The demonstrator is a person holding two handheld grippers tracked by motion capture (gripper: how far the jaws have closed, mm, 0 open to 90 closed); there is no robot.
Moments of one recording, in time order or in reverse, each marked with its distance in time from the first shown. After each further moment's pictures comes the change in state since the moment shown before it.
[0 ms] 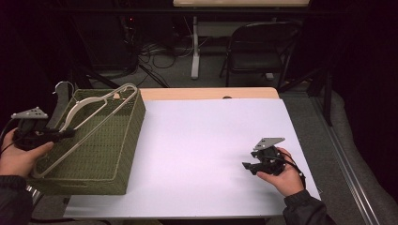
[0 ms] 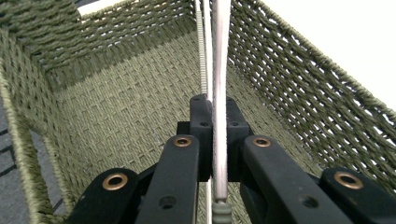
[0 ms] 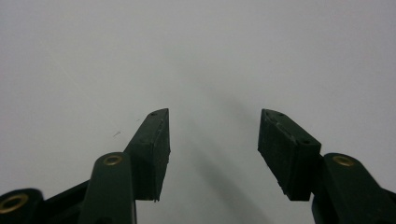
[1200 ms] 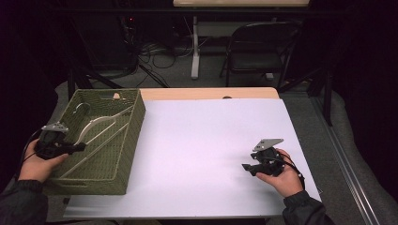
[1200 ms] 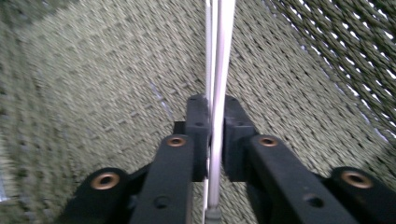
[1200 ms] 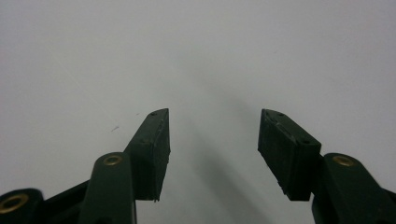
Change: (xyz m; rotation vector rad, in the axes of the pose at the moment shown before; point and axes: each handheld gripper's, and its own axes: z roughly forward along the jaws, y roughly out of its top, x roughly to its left) left arm 0.005 -0.034 0.052 0.145 0.056 0.003; right arm 0.000 -0.004 0.004 0.029 0.007 0.007
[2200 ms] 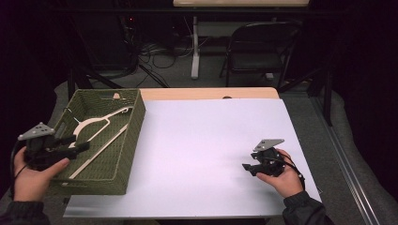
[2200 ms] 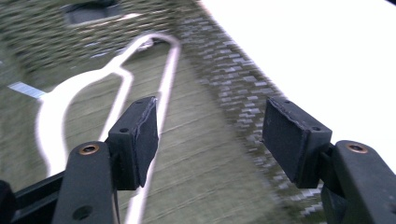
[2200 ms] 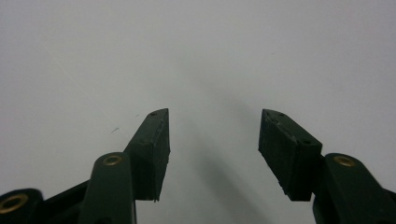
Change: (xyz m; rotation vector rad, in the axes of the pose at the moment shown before) left arm -0.085 0.011 -0.056 -0.295 0.001 -0.083; right arm 0.000 -0.001 -0.002 -0.005 -0.006 -0.002
